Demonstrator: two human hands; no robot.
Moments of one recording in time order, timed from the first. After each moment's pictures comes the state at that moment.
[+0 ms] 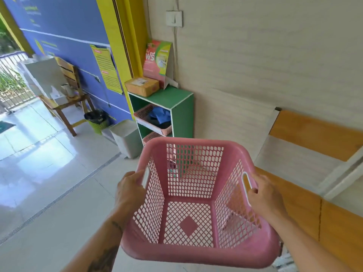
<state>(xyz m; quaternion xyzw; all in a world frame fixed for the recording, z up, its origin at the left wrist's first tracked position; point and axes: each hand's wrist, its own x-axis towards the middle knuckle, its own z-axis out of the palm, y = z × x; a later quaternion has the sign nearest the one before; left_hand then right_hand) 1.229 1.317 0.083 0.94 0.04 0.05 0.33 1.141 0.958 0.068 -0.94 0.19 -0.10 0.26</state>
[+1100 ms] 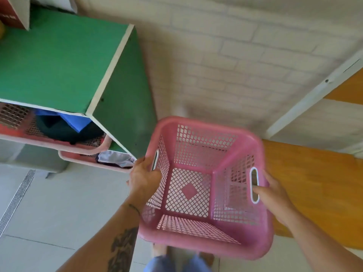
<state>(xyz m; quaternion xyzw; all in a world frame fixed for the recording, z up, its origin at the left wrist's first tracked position) 1.666 1.152 -0.177 0.86 0.05 -0.32 0.40 1.431 0.913 -0.165 -0.69 0.59 0.02 0.42</state>
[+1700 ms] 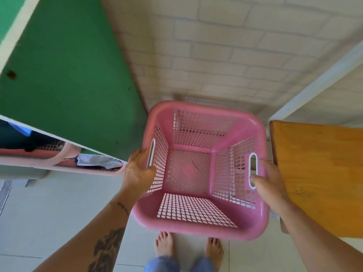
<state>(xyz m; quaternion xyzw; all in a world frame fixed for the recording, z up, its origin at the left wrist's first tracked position) 1.704 1.138 -0.272 0.88 -0.11 -0.32 0.33 1.456 0.909 -0.260 -0.69 0.59 -0.02 0.42</state>
